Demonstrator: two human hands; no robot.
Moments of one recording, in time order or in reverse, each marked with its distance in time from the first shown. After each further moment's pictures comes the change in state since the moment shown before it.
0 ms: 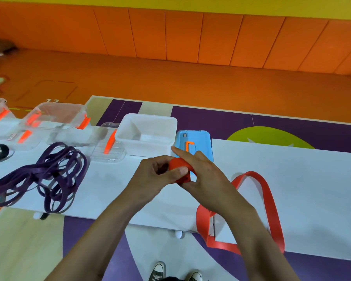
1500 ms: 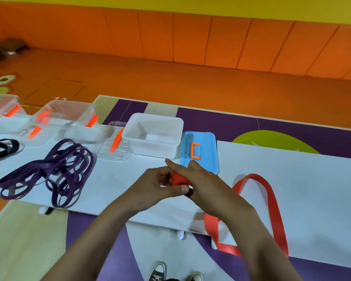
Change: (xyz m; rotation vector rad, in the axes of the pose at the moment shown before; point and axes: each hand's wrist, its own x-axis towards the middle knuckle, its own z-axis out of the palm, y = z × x) left_hand -0.017 -0.011 -0.015 0.183 -0.107 -0.121; right_hand -0.001 -0.010 0.010 -0.188 -0.263 -0.026
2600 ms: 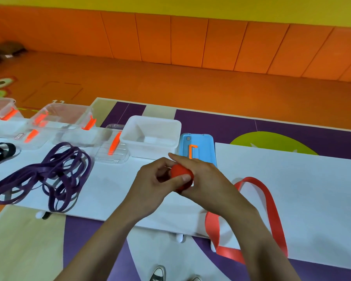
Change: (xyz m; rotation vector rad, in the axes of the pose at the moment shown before) left_hand -0.005 0.020 0.014 -0.018 0.230 0.143; right_hand 0.005 0.001 -0.007 0.123 0.216 -0.038
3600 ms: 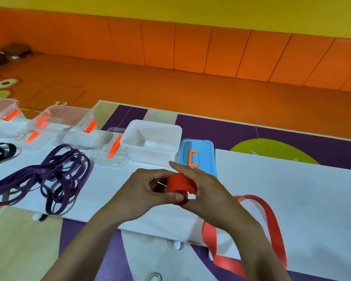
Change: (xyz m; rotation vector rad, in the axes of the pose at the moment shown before) left_hand 0.001 0.003 -0.023 0.073 -0.200 -0.045; right_hand -0.013 0.003 -0.008 0.092 -0.083 0.022
